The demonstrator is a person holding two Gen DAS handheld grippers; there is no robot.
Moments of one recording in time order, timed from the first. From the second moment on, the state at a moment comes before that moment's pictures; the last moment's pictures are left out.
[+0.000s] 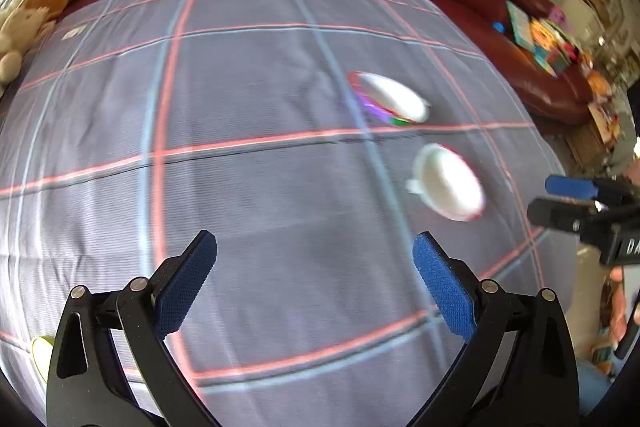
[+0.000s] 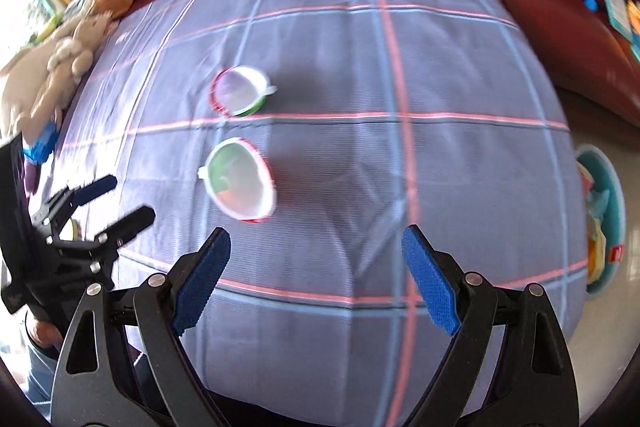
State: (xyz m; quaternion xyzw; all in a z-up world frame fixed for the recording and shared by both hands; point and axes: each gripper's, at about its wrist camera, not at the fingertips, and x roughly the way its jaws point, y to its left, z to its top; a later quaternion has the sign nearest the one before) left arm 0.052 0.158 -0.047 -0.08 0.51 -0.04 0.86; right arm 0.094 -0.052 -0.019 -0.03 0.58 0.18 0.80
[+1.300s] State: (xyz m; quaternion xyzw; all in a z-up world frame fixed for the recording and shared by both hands) left arm 0.107 0.193 -0.054 -0.13 0.52 -0.03 0.85; right arm 0.137 -0.036 -0.037 -0.05 0.57 0.19 0.80
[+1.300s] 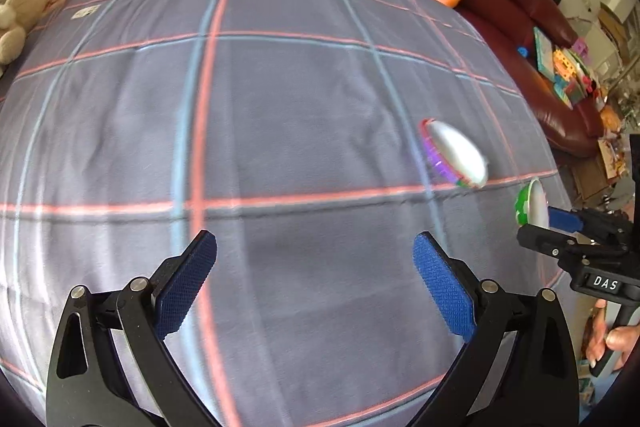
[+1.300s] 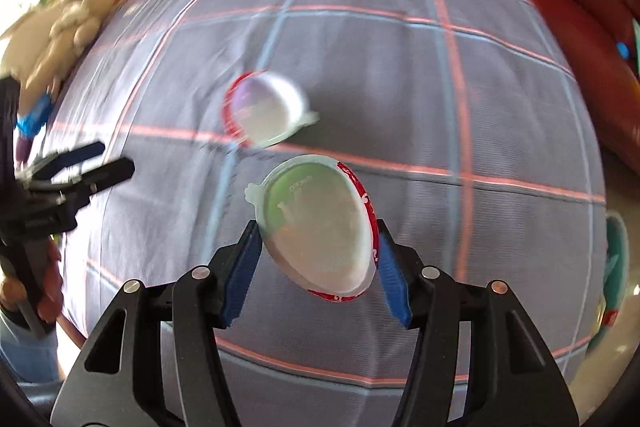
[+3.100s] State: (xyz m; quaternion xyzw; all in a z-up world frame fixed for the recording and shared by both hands) left arm 0.141 -0.096 -0.011 0.05 0.51 -0.14 0.85; right arm 0.090 -0.315 -0.016 0.23 0.48 0.08 0.84
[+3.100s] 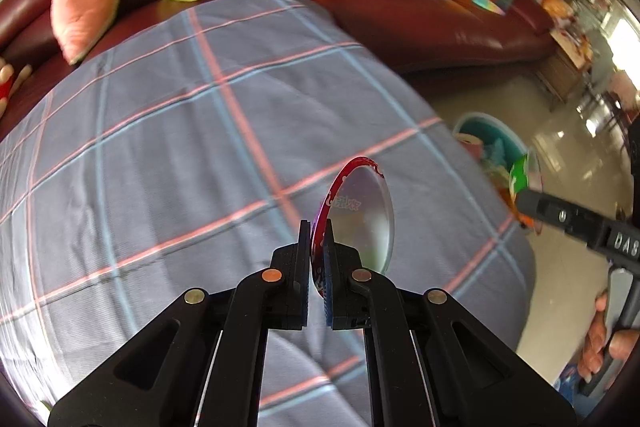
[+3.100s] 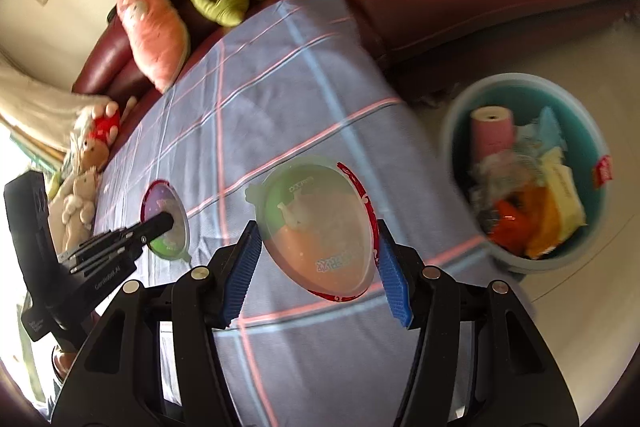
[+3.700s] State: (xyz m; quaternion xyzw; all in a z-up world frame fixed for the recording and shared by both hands) left arm 0.139 -0.273 -0.021 0.12 0.52 -0.27 0.80; right arm 0.044 -0.491 -0.008 0.30 0.43 -0.04 0.85
